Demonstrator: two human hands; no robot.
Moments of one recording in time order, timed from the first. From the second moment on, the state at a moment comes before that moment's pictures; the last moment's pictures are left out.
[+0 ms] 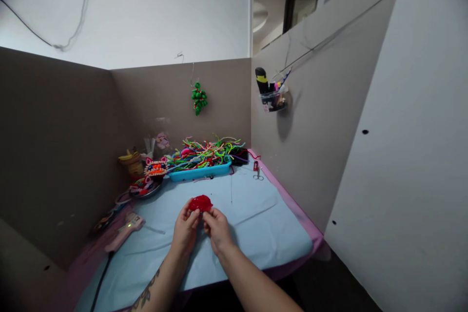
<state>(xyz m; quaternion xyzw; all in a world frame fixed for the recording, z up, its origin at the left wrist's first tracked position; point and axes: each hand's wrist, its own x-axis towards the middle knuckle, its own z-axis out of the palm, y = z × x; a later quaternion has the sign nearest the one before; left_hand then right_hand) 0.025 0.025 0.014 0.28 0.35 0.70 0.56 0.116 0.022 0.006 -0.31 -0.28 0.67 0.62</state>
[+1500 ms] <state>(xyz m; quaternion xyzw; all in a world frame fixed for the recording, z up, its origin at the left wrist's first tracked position) 0.029 0.024 0.013 0.28 0.38 0.69 0.54 0.113 0.021 0.006 -0.35 -0.30 0.62 0.63</state>
